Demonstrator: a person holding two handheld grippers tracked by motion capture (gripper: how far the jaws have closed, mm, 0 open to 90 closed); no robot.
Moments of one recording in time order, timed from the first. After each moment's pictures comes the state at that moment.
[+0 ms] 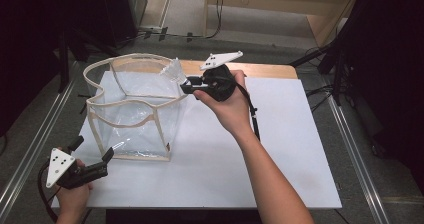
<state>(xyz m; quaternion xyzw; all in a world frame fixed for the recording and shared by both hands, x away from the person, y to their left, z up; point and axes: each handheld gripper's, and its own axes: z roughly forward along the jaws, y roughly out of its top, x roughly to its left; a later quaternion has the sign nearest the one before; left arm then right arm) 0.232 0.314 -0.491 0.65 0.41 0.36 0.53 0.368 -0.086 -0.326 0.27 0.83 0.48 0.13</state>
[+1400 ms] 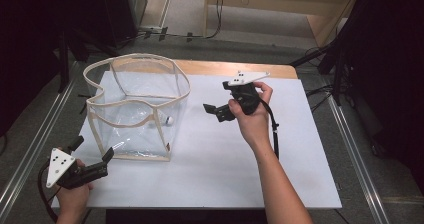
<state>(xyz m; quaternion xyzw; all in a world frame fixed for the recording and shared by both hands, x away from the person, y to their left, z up) 0.232 0.313 -0.491 0.65 0.41 0.36 0.52 0.352 -0.148 -0.371 0.31 0.81 0.49 0.14</state>
